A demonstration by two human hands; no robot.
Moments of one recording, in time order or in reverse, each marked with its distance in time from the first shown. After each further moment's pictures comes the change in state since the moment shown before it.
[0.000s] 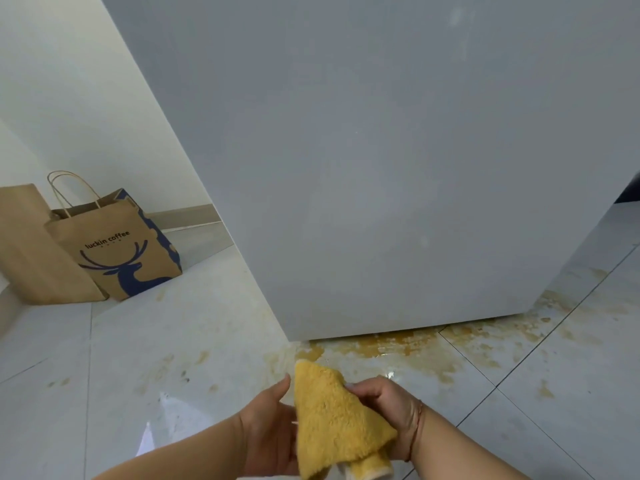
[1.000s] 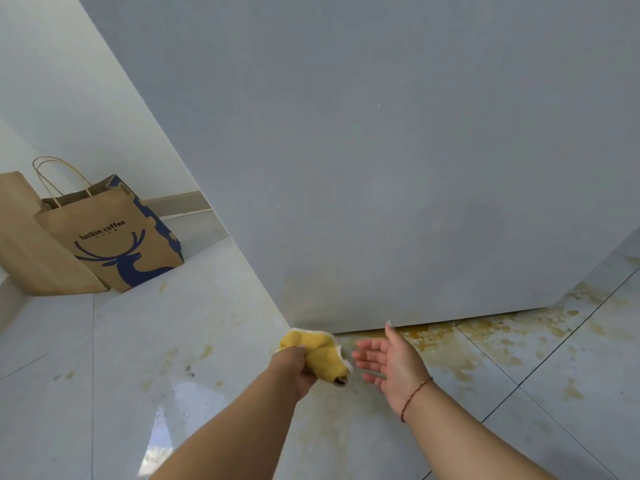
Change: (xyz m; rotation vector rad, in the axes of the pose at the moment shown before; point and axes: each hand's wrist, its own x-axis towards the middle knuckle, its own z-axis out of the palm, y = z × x) left_hand 0.042 0.062 0.044 -0.309 0.327 0.380; right_hand 0.050 -0.035 -0.015 -0.078 0.696 -0.248
